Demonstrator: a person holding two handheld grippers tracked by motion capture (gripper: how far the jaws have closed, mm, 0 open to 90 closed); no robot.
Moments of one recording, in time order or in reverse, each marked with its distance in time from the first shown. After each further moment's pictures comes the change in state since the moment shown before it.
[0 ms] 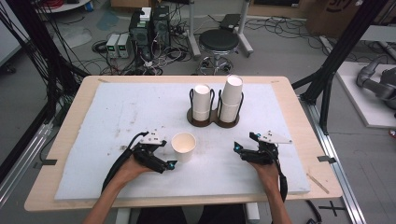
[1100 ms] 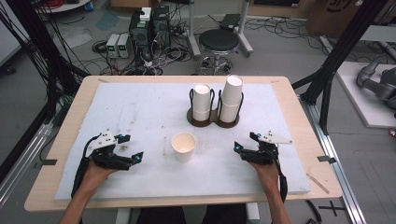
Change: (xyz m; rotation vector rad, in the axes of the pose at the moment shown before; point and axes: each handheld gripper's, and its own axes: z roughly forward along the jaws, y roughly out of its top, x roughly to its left) left arm 0.031 -0.055 -0.084 -0.263 0.196 -0.087; right arm -0.001 0.000 0.000 -0.007 -0.005 -0.002
